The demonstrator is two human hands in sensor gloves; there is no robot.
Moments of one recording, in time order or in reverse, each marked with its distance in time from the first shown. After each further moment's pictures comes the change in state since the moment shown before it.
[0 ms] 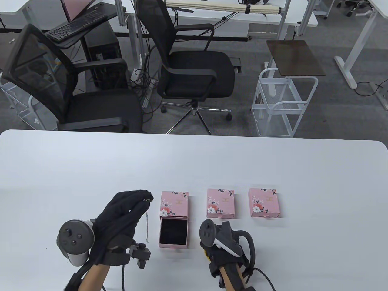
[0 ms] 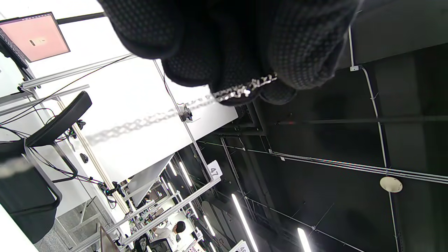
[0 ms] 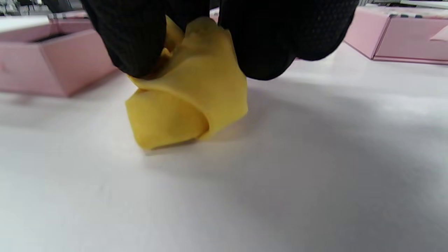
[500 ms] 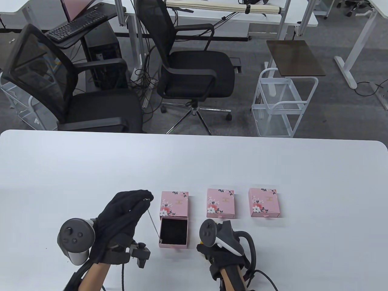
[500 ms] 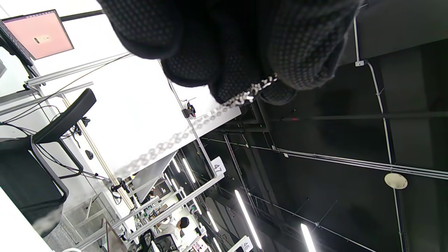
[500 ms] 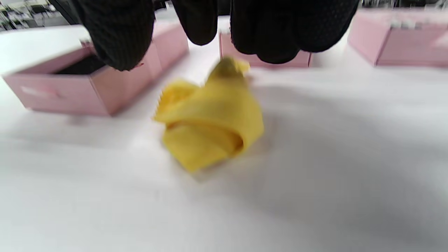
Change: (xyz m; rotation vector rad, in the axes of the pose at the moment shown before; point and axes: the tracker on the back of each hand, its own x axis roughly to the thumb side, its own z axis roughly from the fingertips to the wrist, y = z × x) left_hand -0.003 -0.006 -0.001 -0.029 0.010 -0.010; right_hand 0.005 -0.027 0.023 -0.061 -0.056 -0.065
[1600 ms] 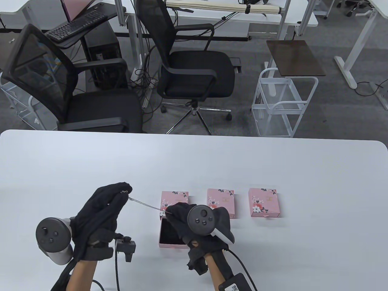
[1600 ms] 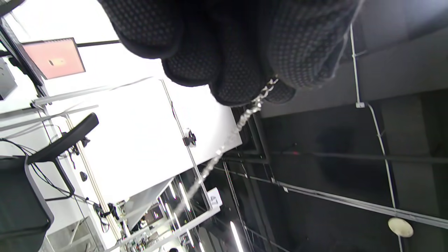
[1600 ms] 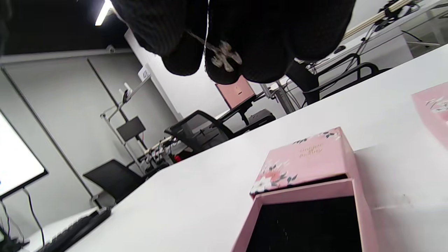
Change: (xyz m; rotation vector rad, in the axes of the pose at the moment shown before) left_hand -0.011 0.052 -0.005 0.164 0.043 0.078; right_hand 0.038 -0.058 -0.017 -0.292 -0.352 -0.512
